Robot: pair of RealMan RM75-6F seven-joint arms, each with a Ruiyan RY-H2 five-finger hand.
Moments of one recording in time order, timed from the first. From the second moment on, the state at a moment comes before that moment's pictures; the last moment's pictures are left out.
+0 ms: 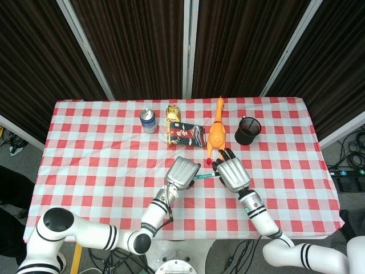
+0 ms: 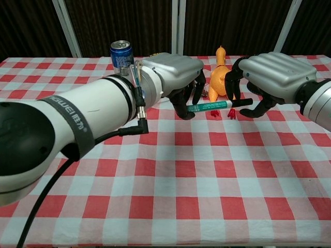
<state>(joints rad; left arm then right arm) -1.12 -1.92 -0.29 -1.54 0.65 1.14 0.92 0.60 -1.59 0.14 -1.50 -1.31 1.10 -0.54</state>
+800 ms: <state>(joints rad) -1.12 -1.91 -0.28 -1.55 0.63 1.15 0.93 0.61 -1.60 0.13 -1.50 -1.29 1.11 -0.56</state>
